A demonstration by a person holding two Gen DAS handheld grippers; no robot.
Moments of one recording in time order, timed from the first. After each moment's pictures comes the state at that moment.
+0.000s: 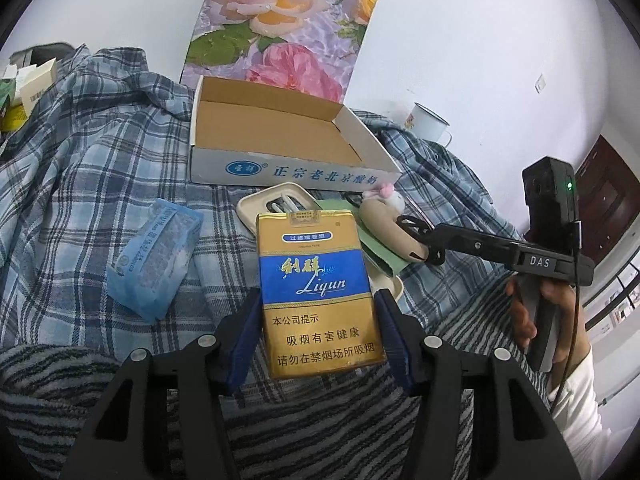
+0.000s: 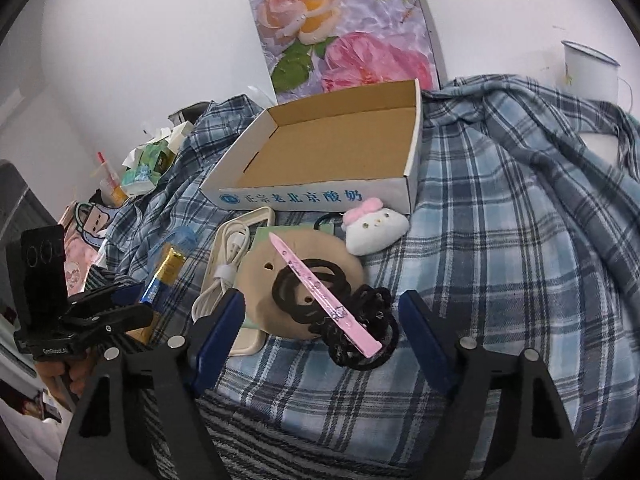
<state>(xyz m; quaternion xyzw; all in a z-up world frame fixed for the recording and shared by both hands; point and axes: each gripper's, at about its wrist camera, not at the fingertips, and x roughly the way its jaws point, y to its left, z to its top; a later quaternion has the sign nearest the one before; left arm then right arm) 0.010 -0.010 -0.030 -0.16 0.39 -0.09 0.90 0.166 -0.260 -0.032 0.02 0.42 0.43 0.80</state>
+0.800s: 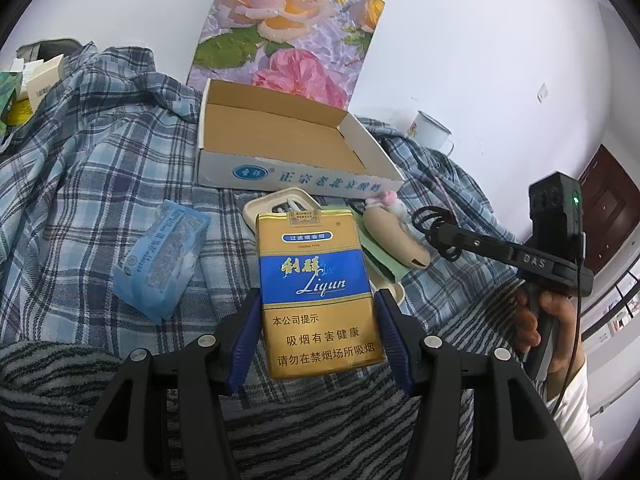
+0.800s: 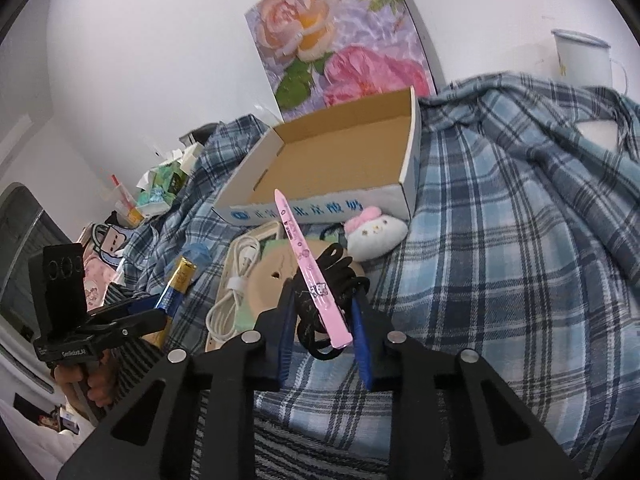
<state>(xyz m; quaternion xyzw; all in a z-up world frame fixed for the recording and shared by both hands) 0.006 -0.005 -0.028 -0.17 0.37 -0.08 0.91 0.164 -0.276 -0.027 0.06 0.40 0.45 0.80</state>
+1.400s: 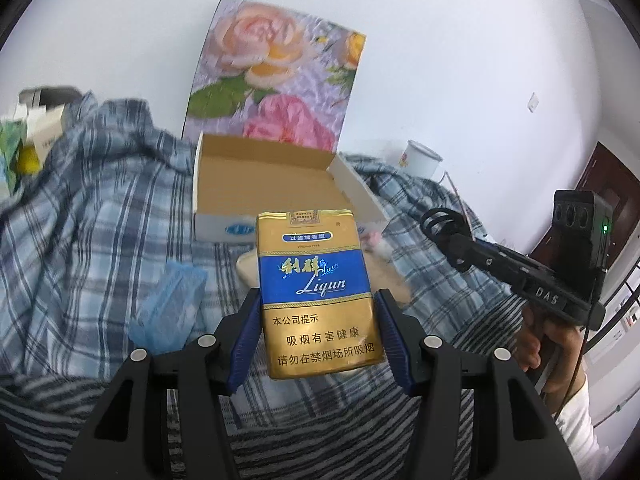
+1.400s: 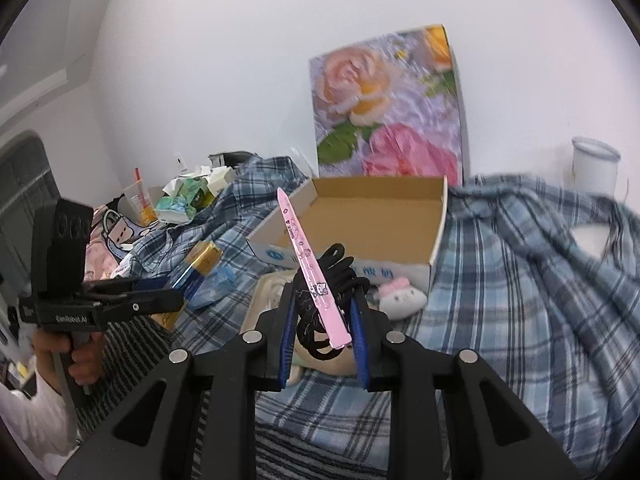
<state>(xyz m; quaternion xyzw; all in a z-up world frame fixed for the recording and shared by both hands) 0.003 -0.017 0.016 -0.14 0.32 -0.07 0.93 0.122 -0.269 0.021 0.00 0.27 0.47 0.84</state>
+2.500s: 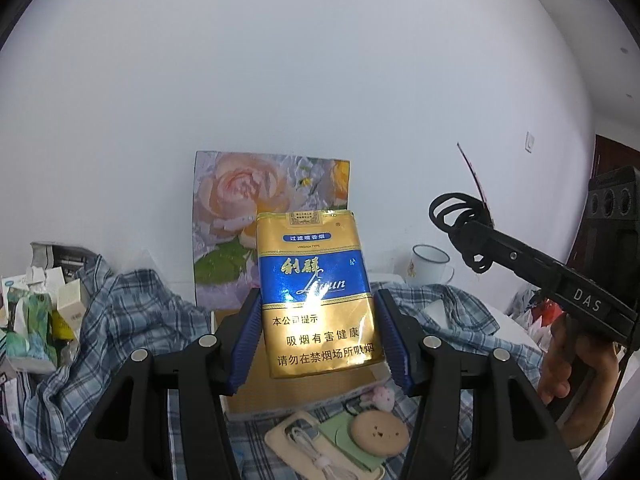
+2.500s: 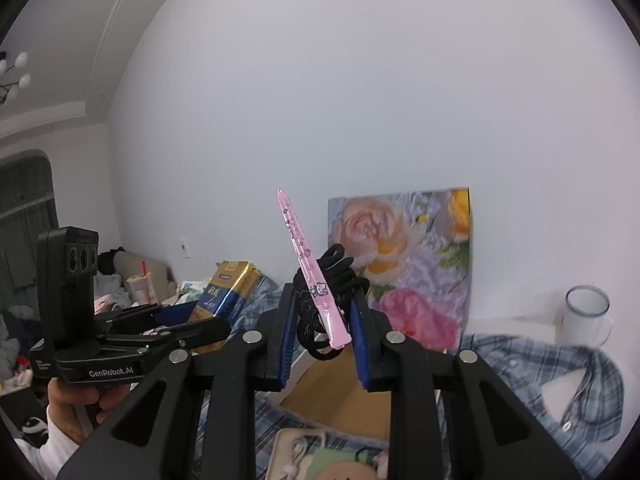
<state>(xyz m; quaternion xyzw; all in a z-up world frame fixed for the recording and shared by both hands) 0.059 -0.023 0.162 -0.06 0.19 -0.03 0.98 0.137 -0.244 0.172 0.04 0.12 0.45 0.88</state>
